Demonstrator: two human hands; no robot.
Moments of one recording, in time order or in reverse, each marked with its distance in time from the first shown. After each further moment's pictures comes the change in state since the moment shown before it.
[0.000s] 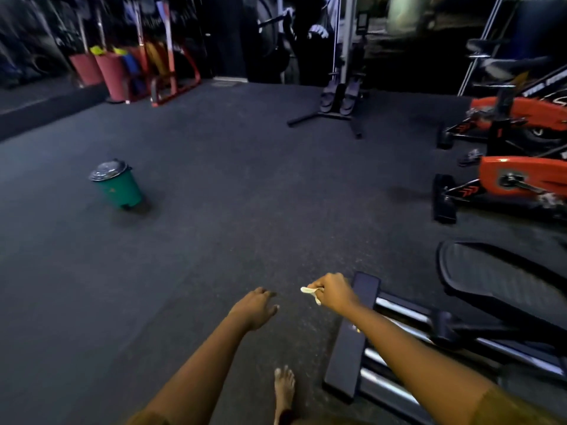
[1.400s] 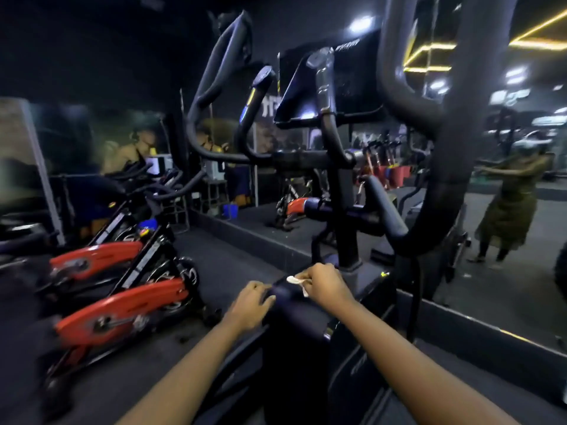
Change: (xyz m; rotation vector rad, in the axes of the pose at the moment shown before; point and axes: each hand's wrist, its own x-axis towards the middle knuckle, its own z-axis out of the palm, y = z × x) left_hand -0.062 0.978 0.097 -0.067 0.103 1.345; right_hand -0.606 0.491 -0.486 -0.155 1.137 0.855
